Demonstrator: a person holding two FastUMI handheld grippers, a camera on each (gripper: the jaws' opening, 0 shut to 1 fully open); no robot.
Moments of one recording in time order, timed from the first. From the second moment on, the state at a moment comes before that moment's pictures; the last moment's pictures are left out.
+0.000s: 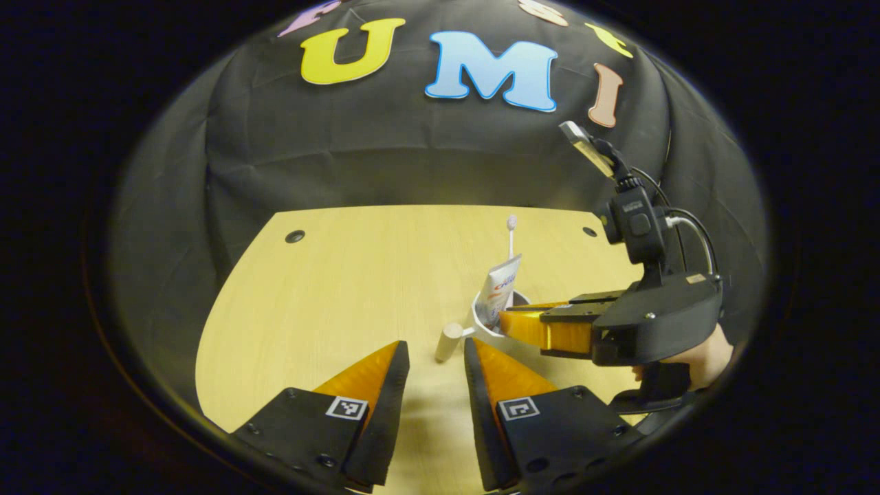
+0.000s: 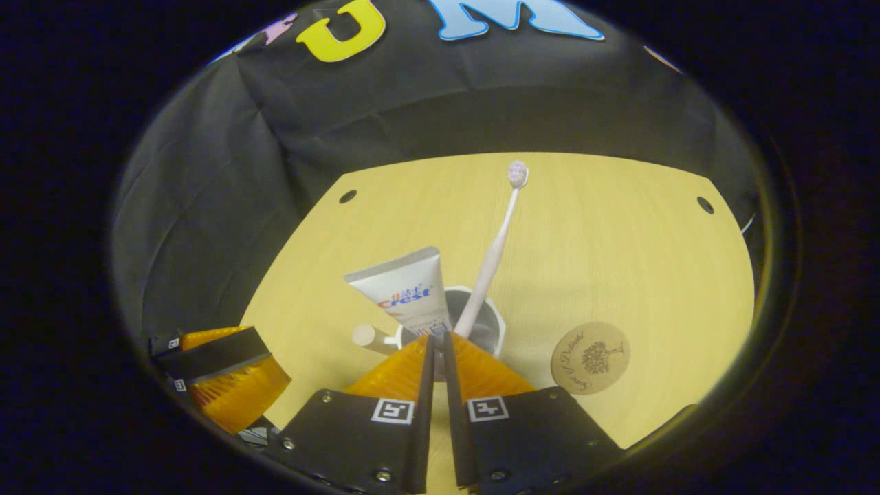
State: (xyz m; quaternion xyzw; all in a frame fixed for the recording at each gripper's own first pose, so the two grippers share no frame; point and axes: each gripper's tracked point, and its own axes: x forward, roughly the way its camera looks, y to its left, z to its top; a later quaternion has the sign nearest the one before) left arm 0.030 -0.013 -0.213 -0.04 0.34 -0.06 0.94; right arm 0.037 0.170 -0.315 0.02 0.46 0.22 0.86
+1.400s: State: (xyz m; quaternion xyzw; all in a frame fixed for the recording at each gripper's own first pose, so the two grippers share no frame) left arm 0.082 -0.041 -0.302 0.30 0.45 -0.45 0.71; right arm -0.062 -0.025 -0.304 0.20 0.50 -0.02 0.84
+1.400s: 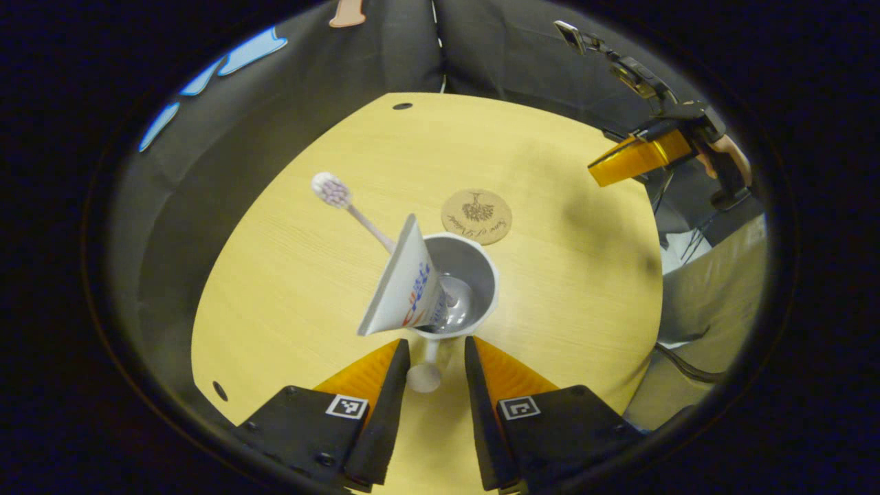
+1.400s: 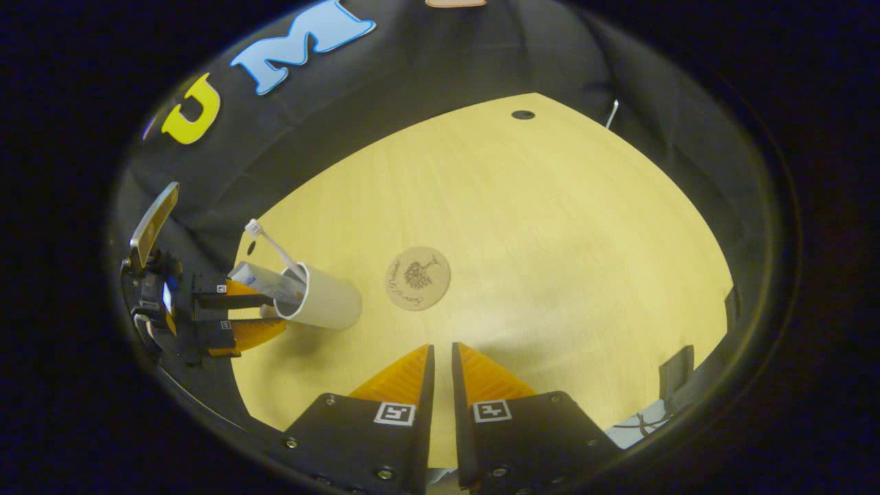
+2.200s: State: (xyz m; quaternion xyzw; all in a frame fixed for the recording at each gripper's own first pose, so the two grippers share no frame) left arm 0.065 -0.061 -0.342 0.30 0.49 -0.46 0.68; right arm -0.098 -0.064 -0.330 0.26 0.51 -0.07 0.82
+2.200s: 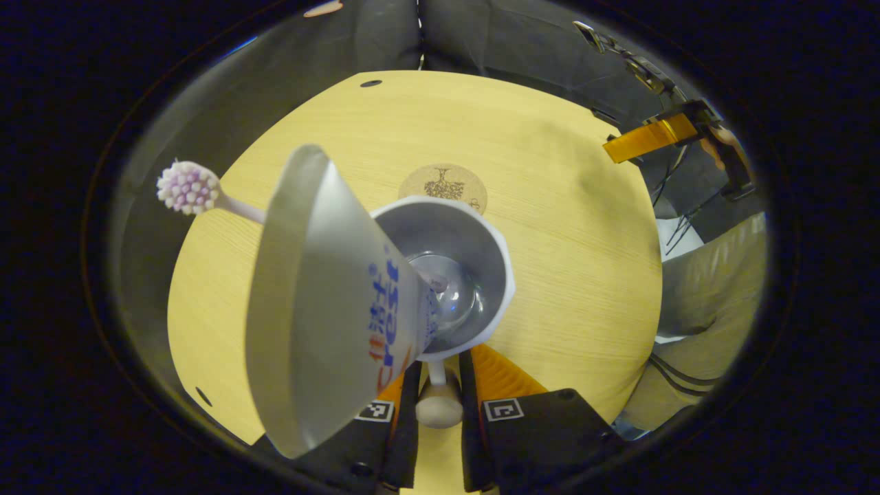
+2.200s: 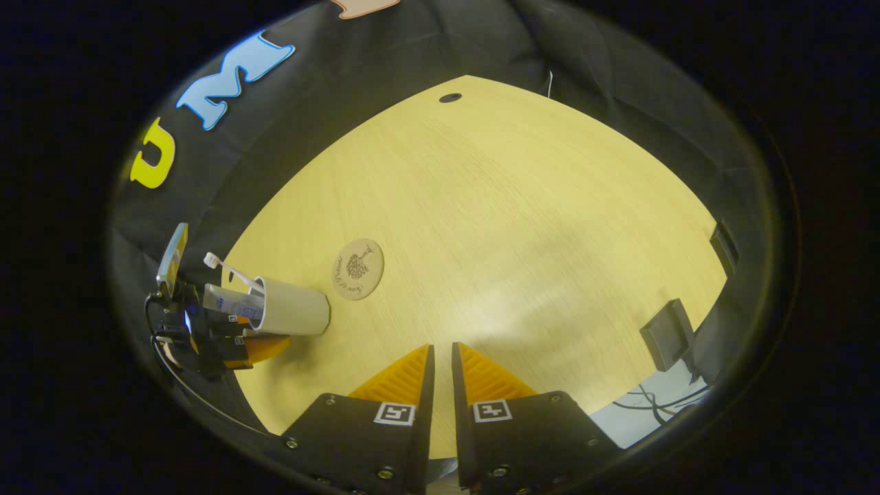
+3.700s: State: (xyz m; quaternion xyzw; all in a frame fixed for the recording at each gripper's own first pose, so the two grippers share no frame) left arm 0.113 -0.109 -0.250 0.28 0.39 -0.40 0.78; right arm -0.090 -0.067 -0.328 0.25 0.51 -0.03 0.82
